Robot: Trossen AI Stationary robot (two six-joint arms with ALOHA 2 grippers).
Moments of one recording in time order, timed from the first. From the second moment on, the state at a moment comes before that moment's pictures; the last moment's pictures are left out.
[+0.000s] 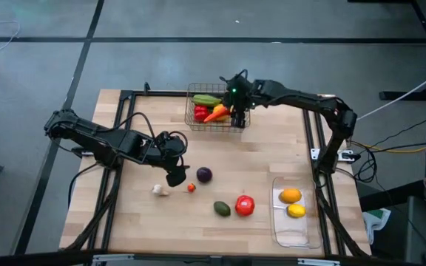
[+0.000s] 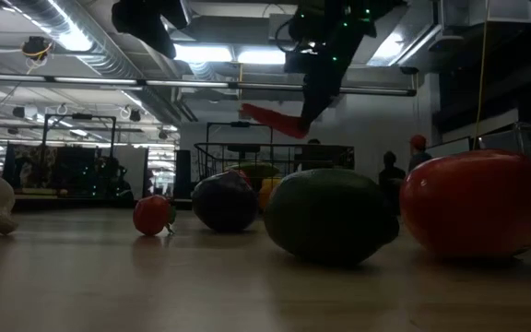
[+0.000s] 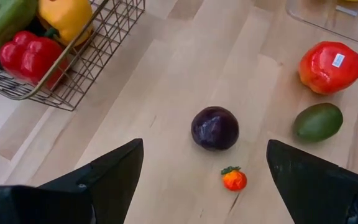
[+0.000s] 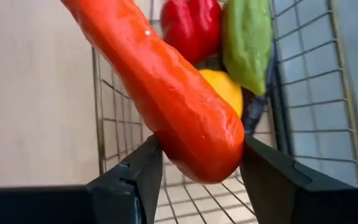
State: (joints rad) left arm -0.28 1.35 1.24 -0.91 -0.41 -0.65; right arm -0.41 1.79 1.60 -0.81 0.02 -0.37
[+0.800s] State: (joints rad) left arm -0.28 1.35 1.24 -0.91 -0.42 -0.65; right arm -0.45 1.98 1.60 -0.76 0.04 -0.37
